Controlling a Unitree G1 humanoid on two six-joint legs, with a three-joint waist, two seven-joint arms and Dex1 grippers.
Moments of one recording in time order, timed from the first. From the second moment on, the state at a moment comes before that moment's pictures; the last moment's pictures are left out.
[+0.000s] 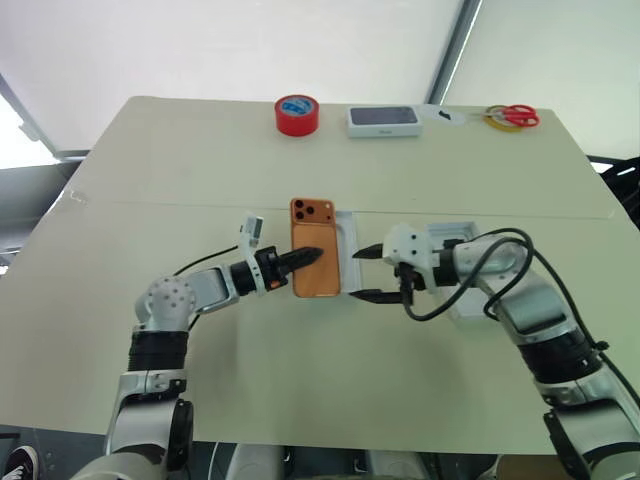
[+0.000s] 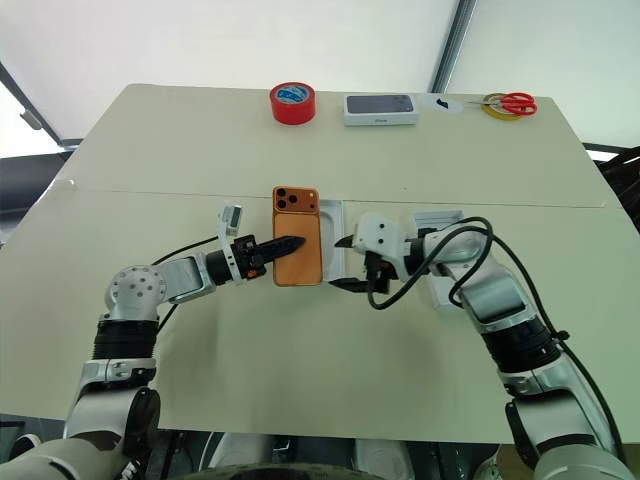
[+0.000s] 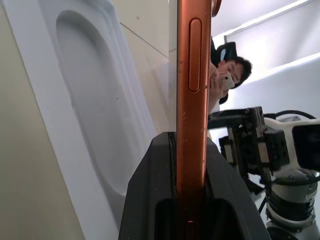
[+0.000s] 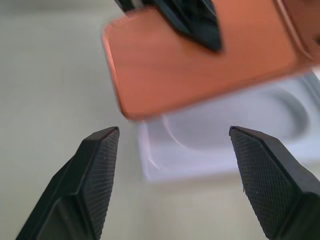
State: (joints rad) left arm -0.53 0.27 0.17 0.22 -1.07 1.14 -0.47; right arm -0.52 -0.67 0.23 -0.03 0.13 0.32 1.14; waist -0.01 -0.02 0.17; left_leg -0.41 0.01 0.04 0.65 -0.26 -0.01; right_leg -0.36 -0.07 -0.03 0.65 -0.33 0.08
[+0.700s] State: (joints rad) left arm -0.71 0.18 0.20 0.40 -0.95 1.19 -0.47; right arm -0.51 -0.64 0.25 0.03 0.04 0.18 1.07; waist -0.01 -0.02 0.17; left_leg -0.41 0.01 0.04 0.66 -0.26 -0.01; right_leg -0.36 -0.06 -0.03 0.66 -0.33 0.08
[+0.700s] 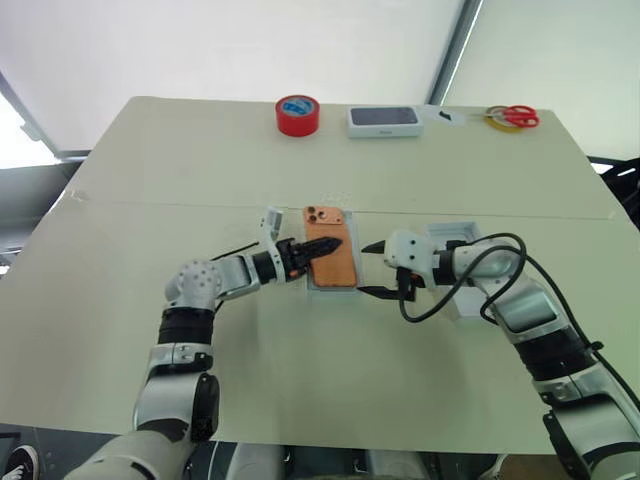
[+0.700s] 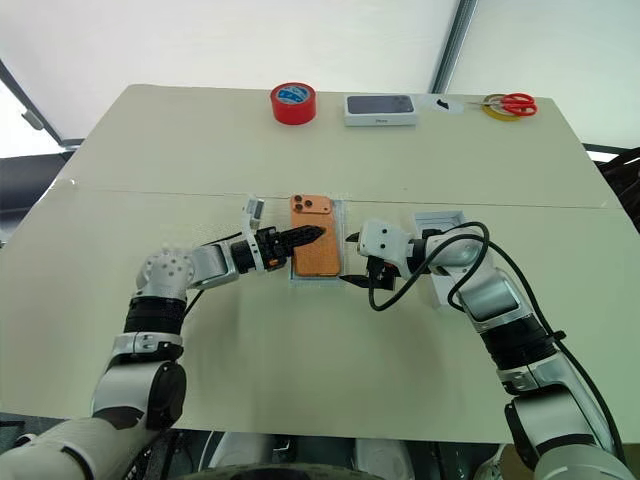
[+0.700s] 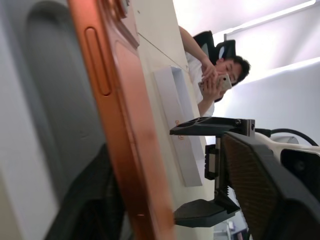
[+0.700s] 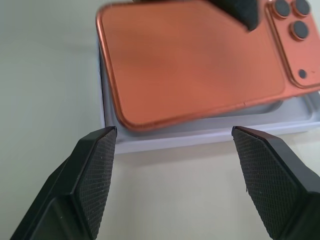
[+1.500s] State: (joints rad) left arm -0.79 0.23 0.37 0.29 -0.90 1.48 -0.25; right arm -0.51 -0.63 0.25 0.05 0.03 0.14 1.06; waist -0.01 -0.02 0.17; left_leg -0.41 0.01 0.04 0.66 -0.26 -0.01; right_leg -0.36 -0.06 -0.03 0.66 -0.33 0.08
